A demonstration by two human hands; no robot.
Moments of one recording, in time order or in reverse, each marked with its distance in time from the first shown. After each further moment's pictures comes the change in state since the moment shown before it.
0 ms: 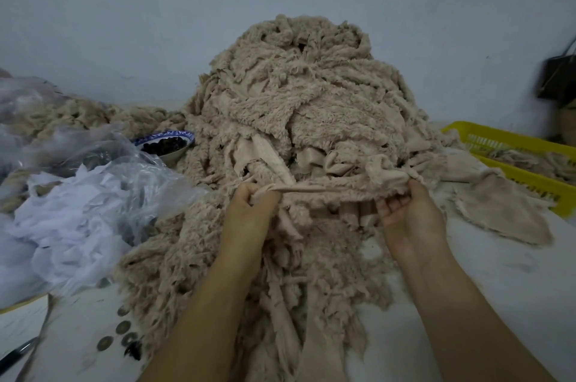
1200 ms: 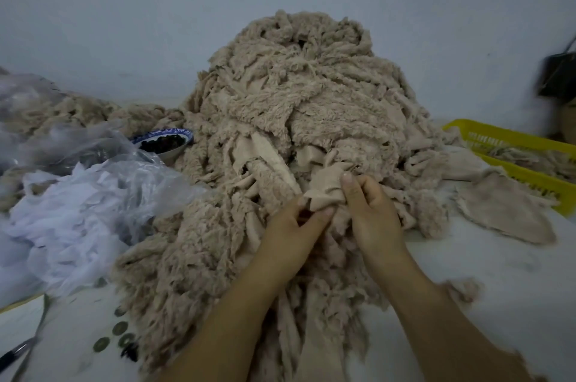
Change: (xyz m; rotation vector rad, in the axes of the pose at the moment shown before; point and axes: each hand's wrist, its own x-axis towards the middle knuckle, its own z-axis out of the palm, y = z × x) left_hand -0.019 -0.018 0.028 0.141 -0.404 0.193; right_hand -0.024 0.036 0.003 -0.818 -0.418 -0.408
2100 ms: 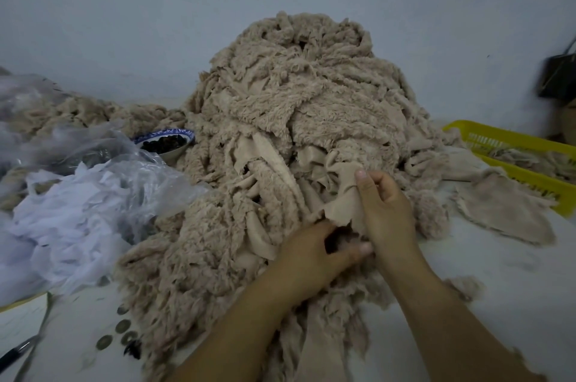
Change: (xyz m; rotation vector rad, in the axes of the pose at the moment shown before) left_hand -0.010 -0.001 0.009 0.402 -0.264 0.071; right_hand 0.005 -0.004 -0.010 -0.019 0.109 0.019
